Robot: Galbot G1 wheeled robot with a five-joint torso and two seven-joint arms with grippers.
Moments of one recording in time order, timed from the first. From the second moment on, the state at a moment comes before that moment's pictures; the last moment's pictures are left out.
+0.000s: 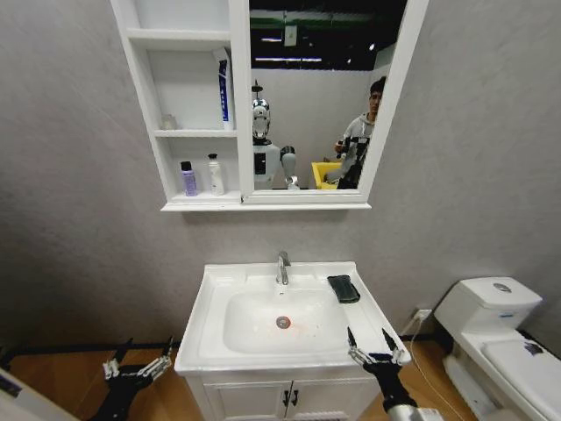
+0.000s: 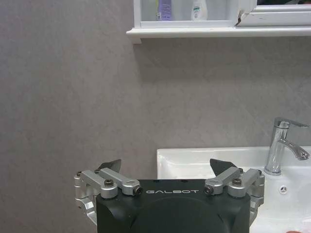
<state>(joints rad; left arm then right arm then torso) 1.79 -1.48 -0.86 -2.37 -0.26 0.15 0.16 -1.70 1.35 0.59 2.15 0.25 0.16 0.08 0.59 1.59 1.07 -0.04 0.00</state>
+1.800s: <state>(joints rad) 1.80 -1.47 -0.85 -2.36 -0.27 0.16 0.15 -1.12 1.14 0.57 1.81 0.56 -0.40 0.23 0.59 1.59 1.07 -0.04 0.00</state>
